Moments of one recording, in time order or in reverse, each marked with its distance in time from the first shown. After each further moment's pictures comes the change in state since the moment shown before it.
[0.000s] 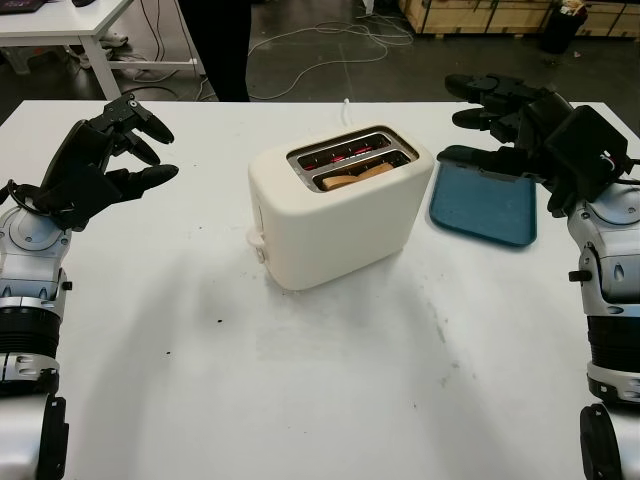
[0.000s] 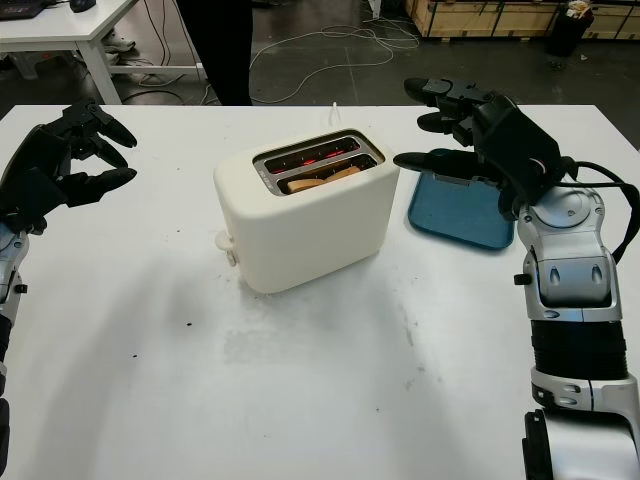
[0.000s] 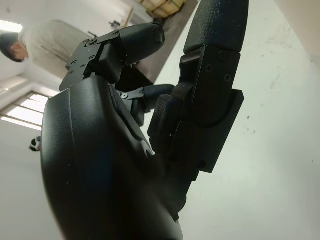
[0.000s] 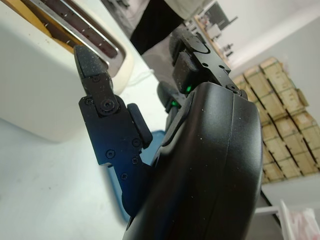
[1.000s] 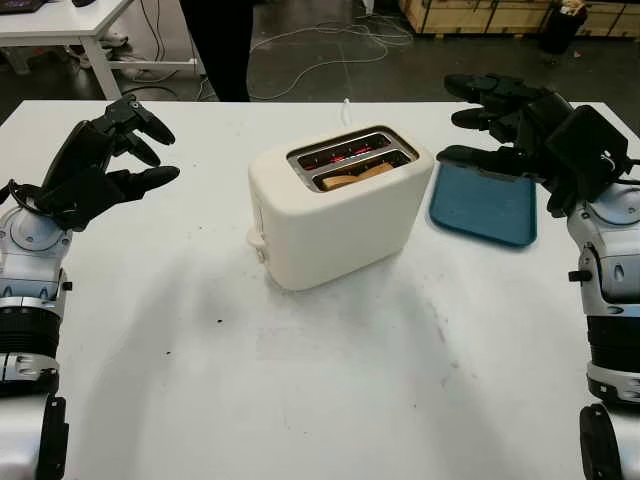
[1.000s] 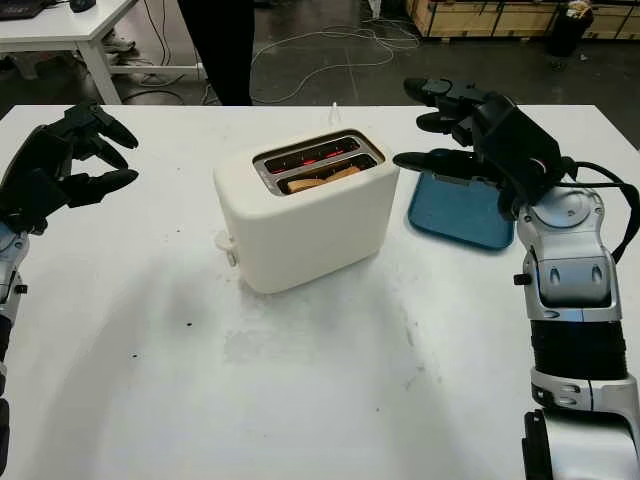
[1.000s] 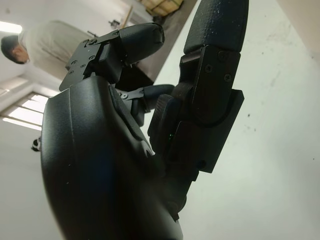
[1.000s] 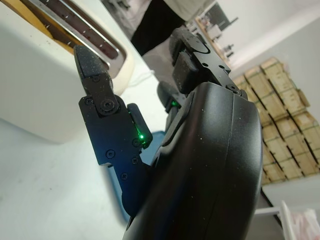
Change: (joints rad) left arm 0.000 0.000 -0.001 -0.001 0.014 0.001 0.002; right arm 0.000 0.000 0.000 0.000 0.000 0.000 0.001
